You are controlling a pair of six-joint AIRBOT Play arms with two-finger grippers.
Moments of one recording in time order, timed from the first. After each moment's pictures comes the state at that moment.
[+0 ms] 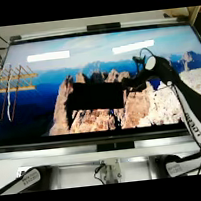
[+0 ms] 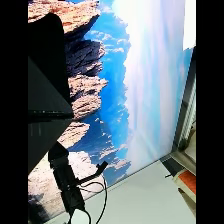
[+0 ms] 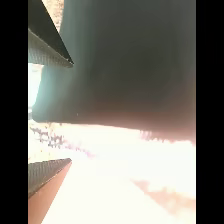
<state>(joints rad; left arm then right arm) 0.45 -1.20 1.59 0.37 -1.39 -1.11 0.14 -1.63 1.36 -1.14 1.17 1.61</state>
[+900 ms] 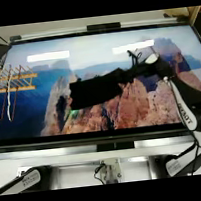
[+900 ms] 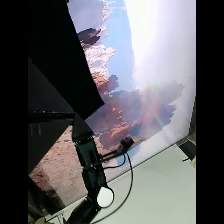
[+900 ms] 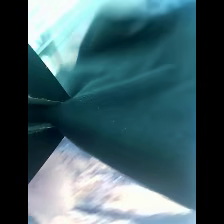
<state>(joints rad) 0.35 -1.22 1.57 0.37 -1.36 -1.10 0.10 -1.75 1.49 -0.63 1.13 1.28</state>
